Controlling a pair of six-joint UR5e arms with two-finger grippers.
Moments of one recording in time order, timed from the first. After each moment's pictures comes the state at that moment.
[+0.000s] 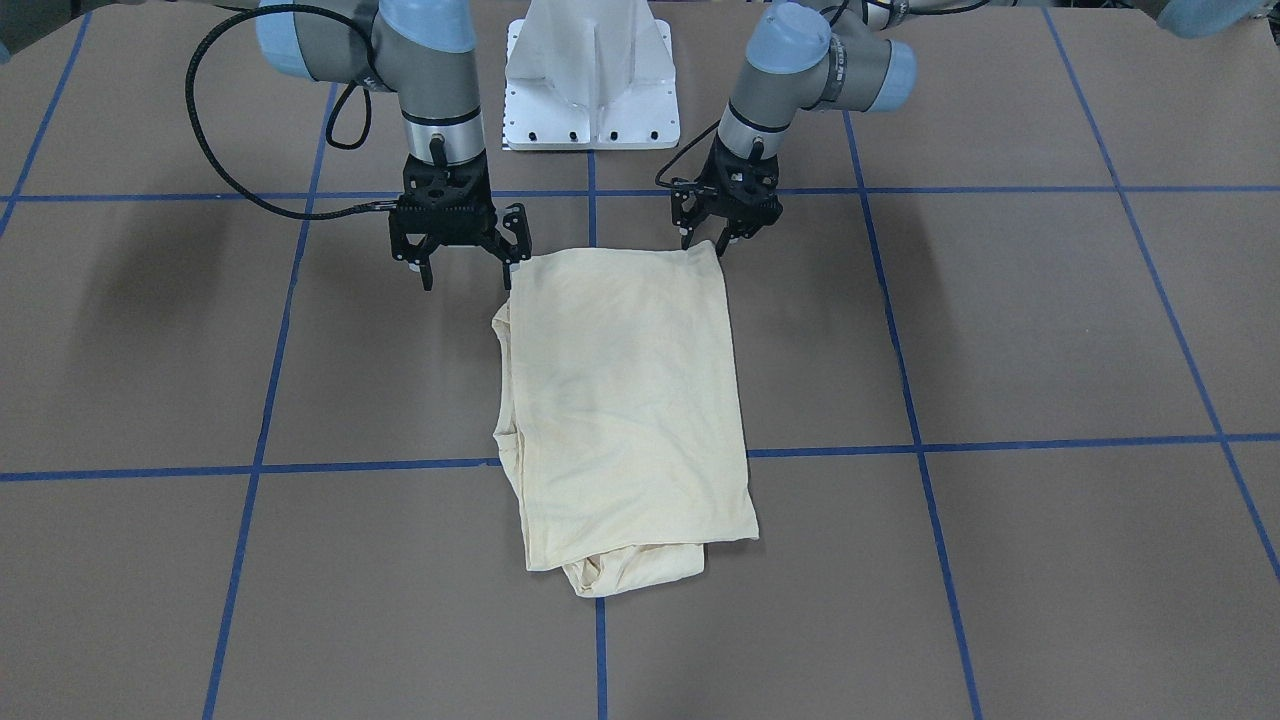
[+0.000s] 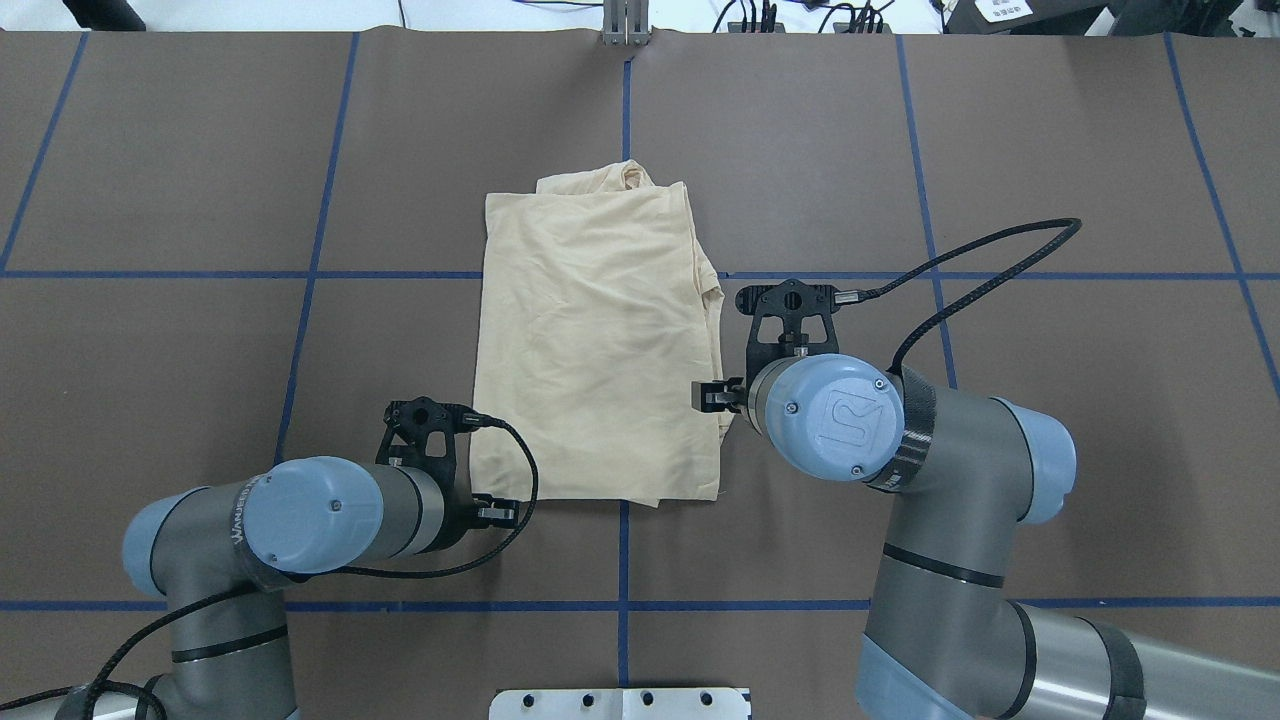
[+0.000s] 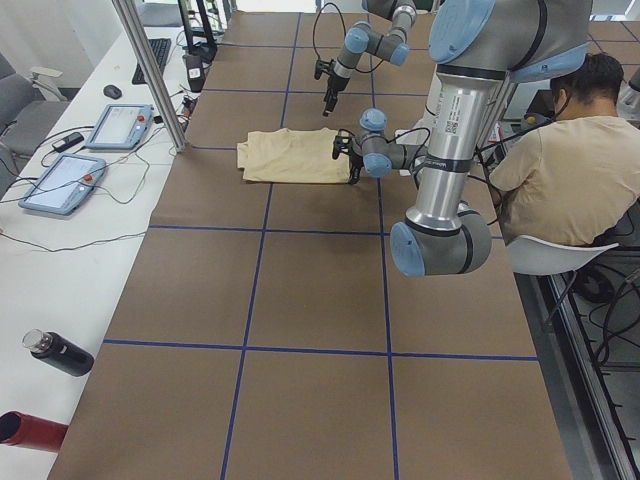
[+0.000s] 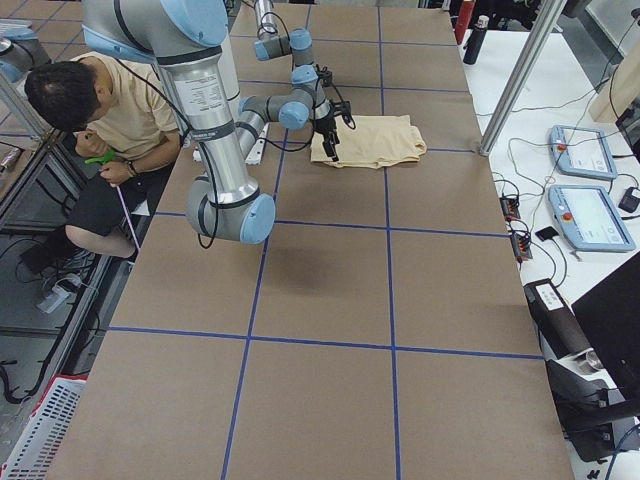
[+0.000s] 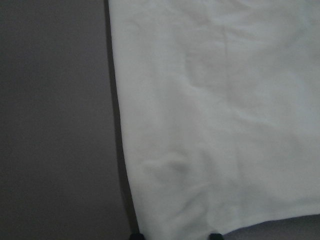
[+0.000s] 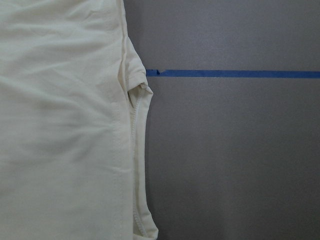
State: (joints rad) left arm -0.29 -1.90 -1.84 -1.99 -1.64 -1.30; right arm 0.39 -1.10 1.91 -1.57 1.47 1.30
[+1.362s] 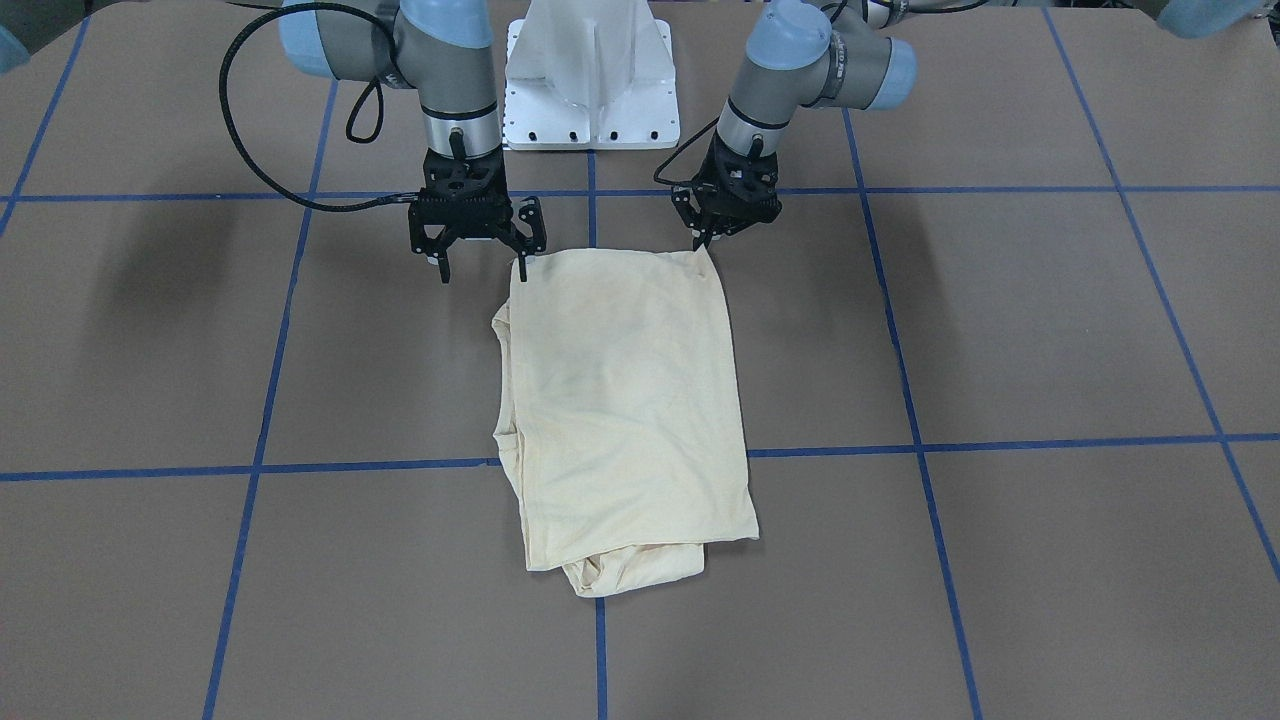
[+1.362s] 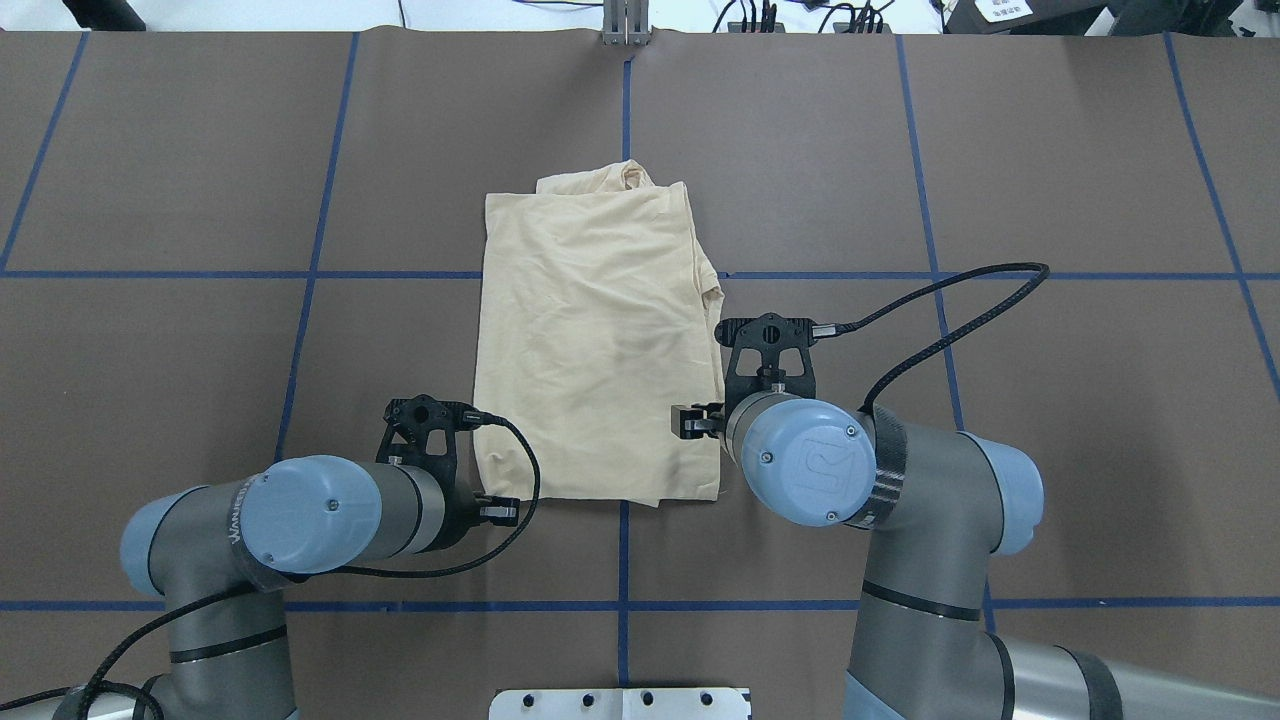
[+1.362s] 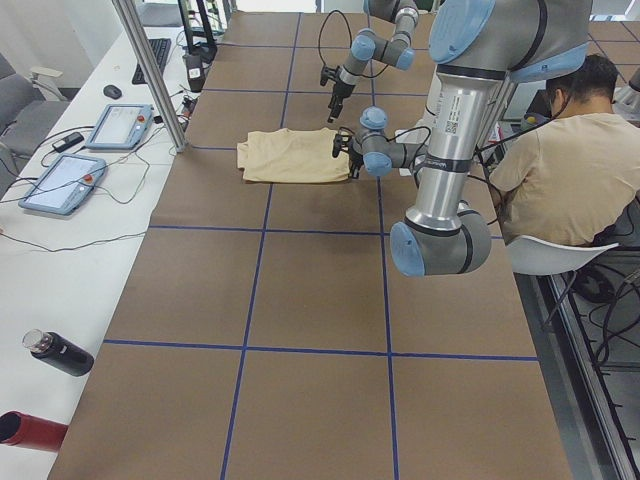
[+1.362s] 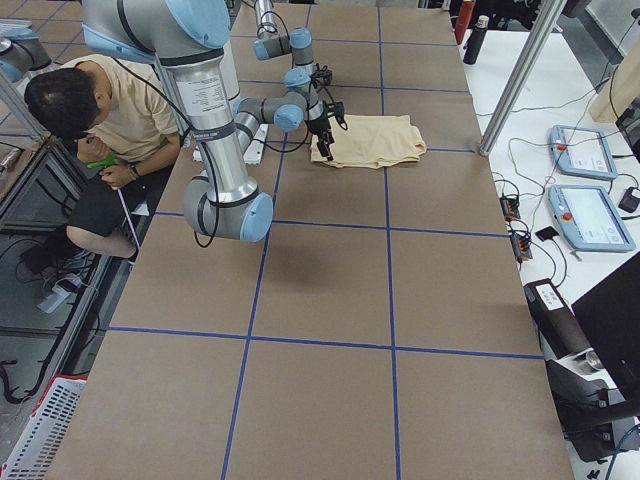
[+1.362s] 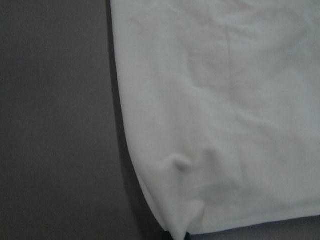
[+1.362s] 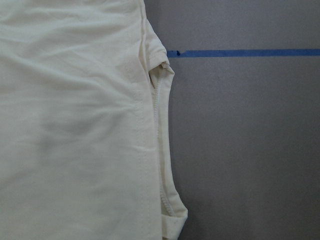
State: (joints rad) left arm -0.29 -1.90 -1.85 -1.99 -1.64 -1.30; right arm 0.32 -1.10 1.86 -1.49 1.40 1.37
